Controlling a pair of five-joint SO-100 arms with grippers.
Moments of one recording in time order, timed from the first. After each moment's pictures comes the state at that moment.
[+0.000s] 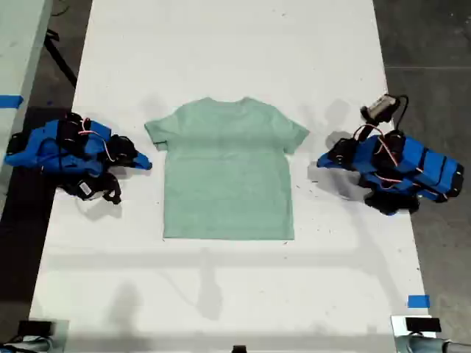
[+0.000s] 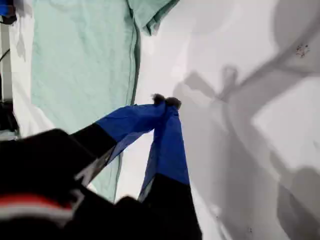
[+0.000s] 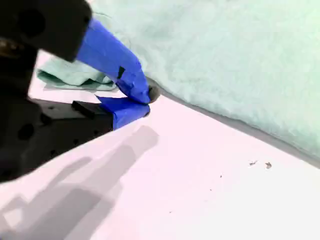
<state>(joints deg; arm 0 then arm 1) -10.1 196.1 173.9 79.0 1.1 21.3 196.6 176.8 69.1 -2.5</state>
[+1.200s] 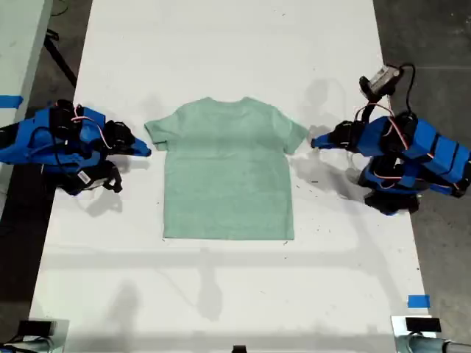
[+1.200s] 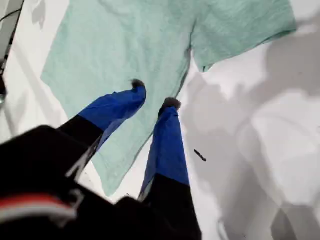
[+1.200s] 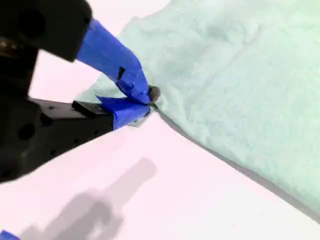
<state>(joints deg) -17.5 176.0 155.7 75.7 5.3 24.9 169.5 148.9 66.7 -22.6</state>
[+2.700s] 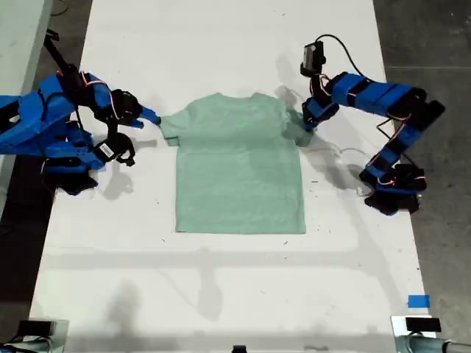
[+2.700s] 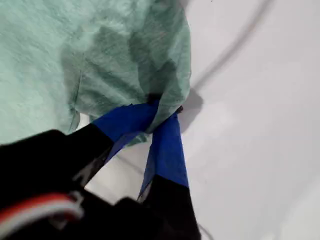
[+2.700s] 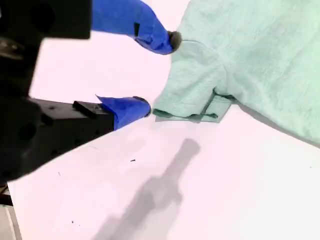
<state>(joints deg) -34.5 140.8 128.7 81.8 22.3 47.7 89.6 115.0 53.3 -62.9</state>
